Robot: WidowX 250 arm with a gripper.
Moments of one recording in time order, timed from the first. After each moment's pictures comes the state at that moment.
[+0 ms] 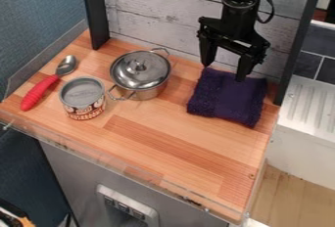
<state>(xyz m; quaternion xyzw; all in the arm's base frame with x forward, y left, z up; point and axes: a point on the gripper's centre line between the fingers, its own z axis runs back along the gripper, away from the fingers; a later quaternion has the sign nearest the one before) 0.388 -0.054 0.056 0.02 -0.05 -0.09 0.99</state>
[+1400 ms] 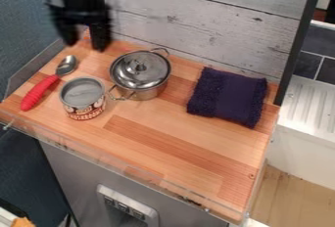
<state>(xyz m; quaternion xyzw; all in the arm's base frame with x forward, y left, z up) 0.304 0.167 0.077 -0.02 -0.07 0.06 1.00</state>
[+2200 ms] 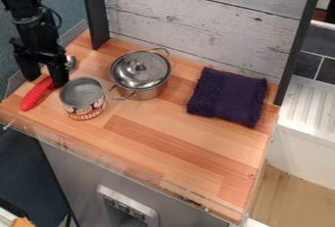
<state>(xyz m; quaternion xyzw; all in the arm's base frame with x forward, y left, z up) 0.276 0.210 0.017 0.00 0.00 0.03 1.00</state>
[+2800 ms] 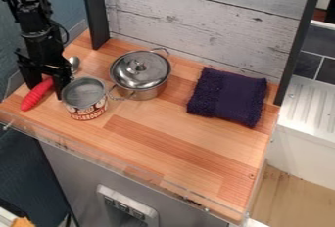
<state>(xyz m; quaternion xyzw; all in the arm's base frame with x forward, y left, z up) 0.275 0.211 -0.003 0.02 0.01 0.04 1.00</state>
